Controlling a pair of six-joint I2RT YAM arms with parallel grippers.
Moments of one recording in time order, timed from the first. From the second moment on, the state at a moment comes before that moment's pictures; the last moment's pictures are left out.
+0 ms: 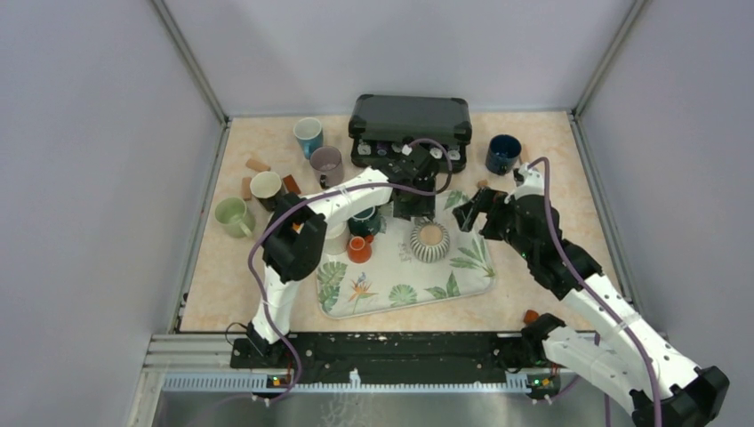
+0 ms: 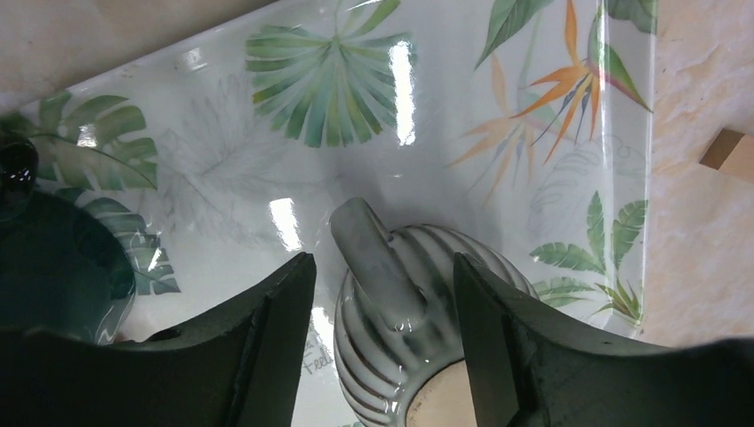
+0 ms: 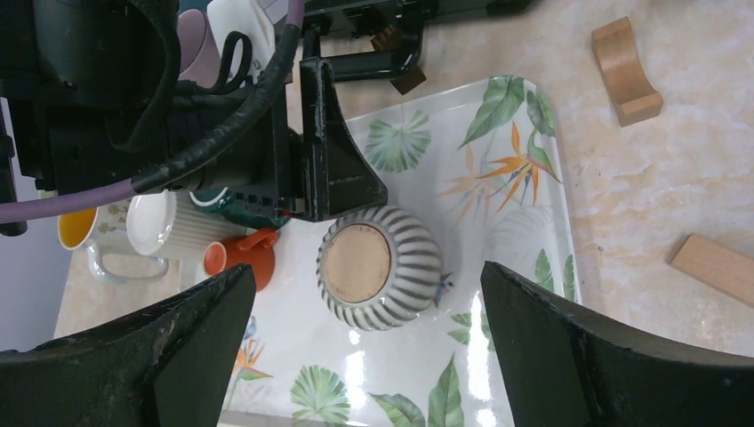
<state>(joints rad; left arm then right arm) -0.78 2.09 1.74 -0.71 -0.02 -0.68 0.54 0.76 0.72 -0.36 0.15 0.59</state>
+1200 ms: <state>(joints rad) -0.70 1.84 1.44 -0.36 0.22 -0.44 0.36 1.01 0.53 0.06 -0.18 0.61</state>
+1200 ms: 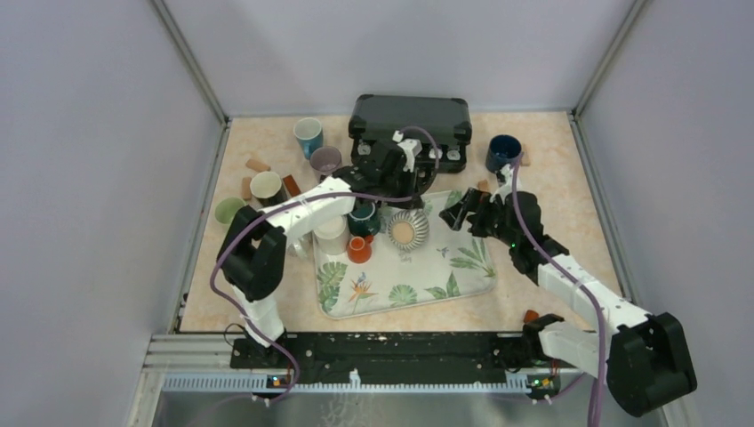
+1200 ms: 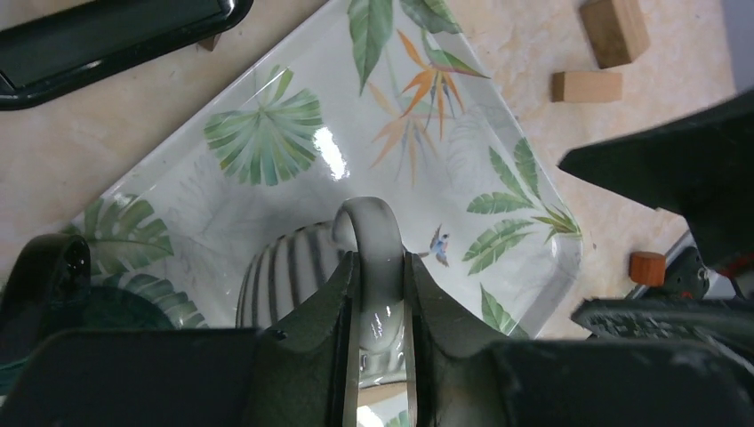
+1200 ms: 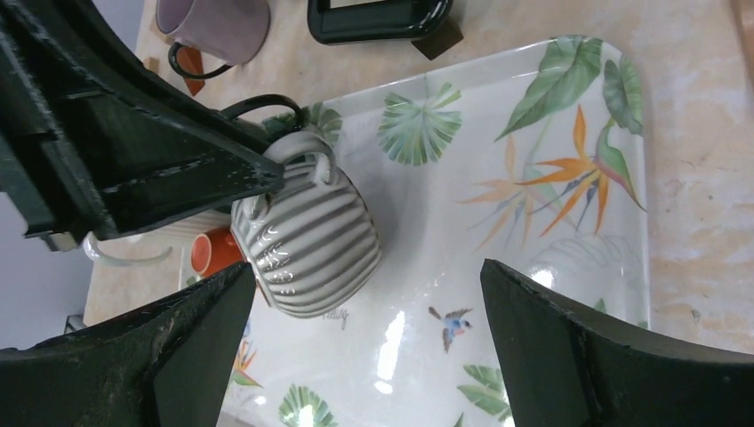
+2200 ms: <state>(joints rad) -0.67 1.57 1.14 -0.22 0.10 -0.45 0.48 1.25 0.62 0.10 -0.08 0.54</state>
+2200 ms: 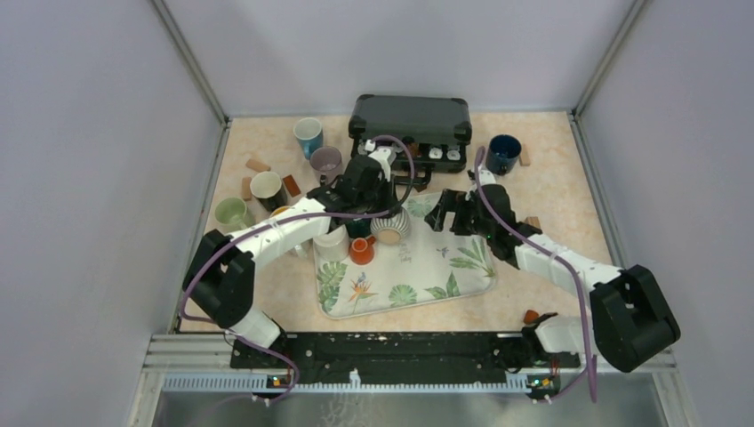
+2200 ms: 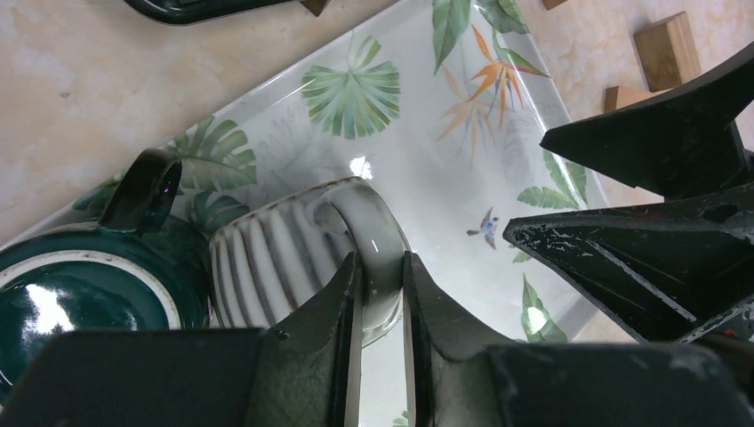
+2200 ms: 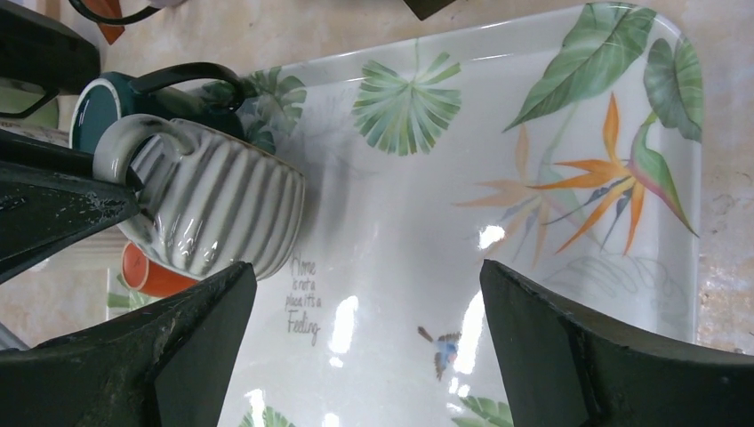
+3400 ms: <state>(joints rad) -0.58 1.49 0.97 -0.04 0.23 -0.61 0.55 1.33 0.69 0.08 -0.05 0.59</state>
